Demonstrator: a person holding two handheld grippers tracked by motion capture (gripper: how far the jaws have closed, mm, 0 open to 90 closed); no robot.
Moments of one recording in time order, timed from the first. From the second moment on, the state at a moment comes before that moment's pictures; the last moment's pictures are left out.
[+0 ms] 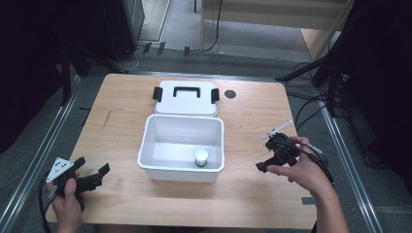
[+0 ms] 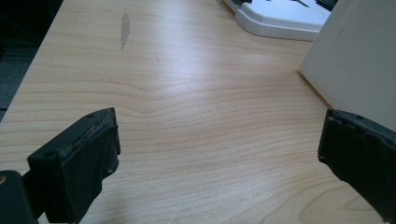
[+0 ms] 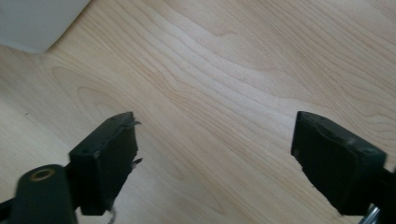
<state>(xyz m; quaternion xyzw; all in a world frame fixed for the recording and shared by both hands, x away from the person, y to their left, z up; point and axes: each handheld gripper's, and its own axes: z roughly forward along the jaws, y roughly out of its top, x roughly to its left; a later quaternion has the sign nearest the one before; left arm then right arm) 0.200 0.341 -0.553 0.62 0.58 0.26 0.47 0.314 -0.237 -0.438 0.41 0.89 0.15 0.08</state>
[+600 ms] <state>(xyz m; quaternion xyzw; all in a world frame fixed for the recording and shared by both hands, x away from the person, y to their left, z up) 0.200 0.341 -0.553 0.62 0.57 0.26 0.47 0.283 -0.289 -0.479 0.49 0.81 0.28 0.17</state>
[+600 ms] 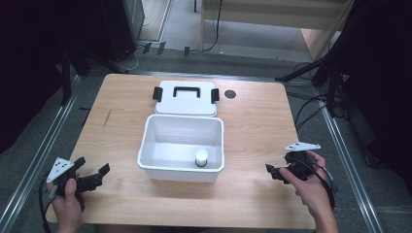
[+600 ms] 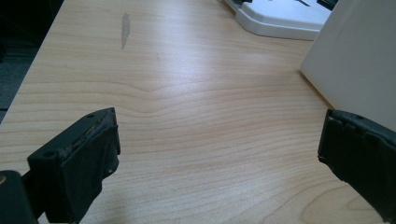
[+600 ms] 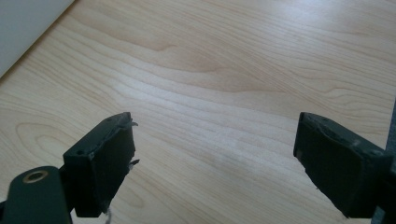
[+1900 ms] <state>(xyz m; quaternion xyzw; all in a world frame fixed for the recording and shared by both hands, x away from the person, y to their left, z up) 0.200 0.341 -0.553 0.62 0.58 0.26 0.47 0.229 -0.350 -0.546 0.53 0.66 0.47 0.25</state>
